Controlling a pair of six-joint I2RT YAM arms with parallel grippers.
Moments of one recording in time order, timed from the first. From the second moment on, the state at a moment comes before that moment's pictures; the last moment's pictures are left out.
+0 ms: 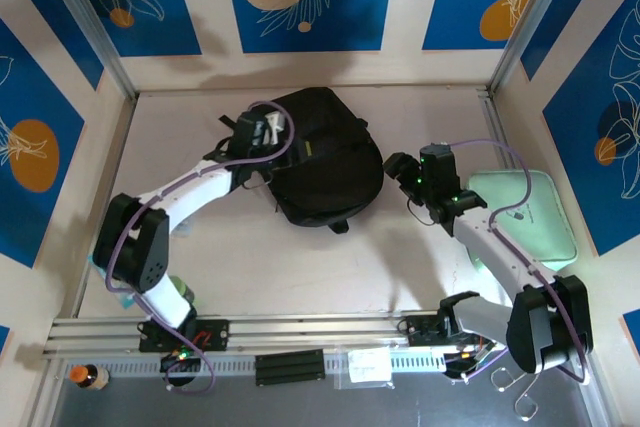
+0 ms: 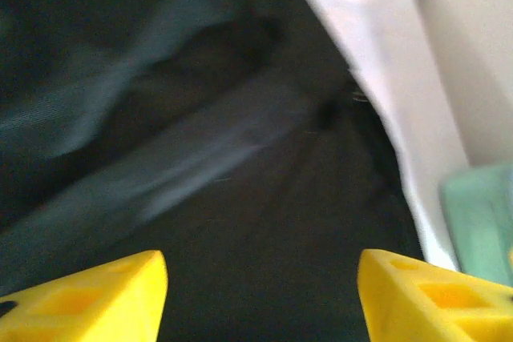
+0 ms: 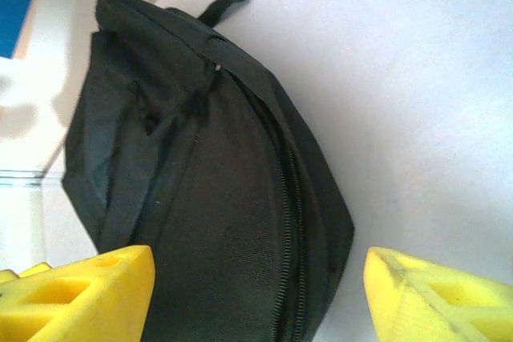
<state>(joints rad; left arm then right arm) -0.44 1.65 1.11 -0.12 0.23 -0.61 0.28 1.15 0.73 -0.25 -0.05 0.97</state>
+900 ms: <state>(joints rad) -0.25 1.86 1.09 -0.07 0.22 -0.80 0.28 1.32 0.74 -0.27 -0.19 0.94</state>
